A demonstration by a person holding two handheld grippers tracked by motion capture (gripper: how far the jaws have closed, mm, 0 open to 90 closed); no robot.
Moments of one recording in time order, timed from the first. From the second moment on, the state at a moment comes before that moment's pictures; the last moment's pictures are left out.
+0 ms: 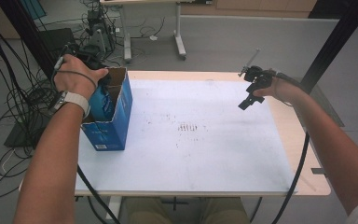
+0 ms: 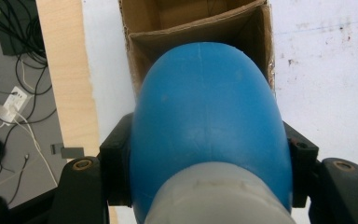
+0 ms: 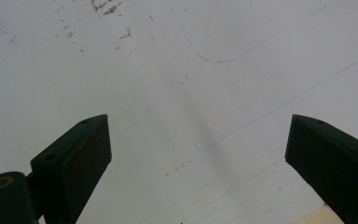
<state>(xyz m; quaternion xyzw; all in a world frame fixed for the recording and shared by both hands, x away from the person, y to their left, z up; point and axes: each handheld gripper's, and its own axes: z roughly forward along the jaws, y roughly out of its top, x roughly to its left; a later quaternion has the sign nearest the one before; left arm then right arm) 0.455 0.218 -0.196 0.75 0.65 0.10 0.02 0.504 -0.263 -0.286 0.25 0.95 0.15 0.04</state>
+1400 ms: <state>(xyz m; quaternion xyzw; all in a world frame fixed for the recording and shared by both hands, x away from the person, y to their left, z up) 0.458 0.220 -0.241 0.75 0.65 0.09 0.01 0.505 -0.268 -0.293 0.26 0.95 0.15 0.03</state>
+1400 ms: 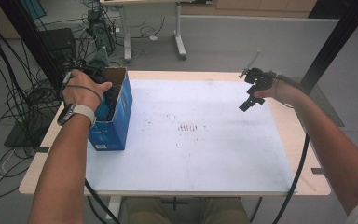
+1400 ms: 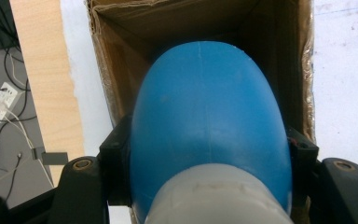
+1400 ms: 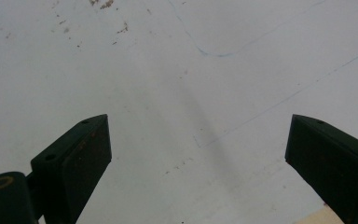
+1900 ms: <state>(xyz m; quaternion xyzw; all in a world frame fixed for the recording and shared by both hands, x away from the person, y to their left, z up) 0.457 0.220 -0.256 0.76 0.65 0.08 0.01 0.504 -0.271 -0.294 0.26 0.95 0.16 0.03</state>
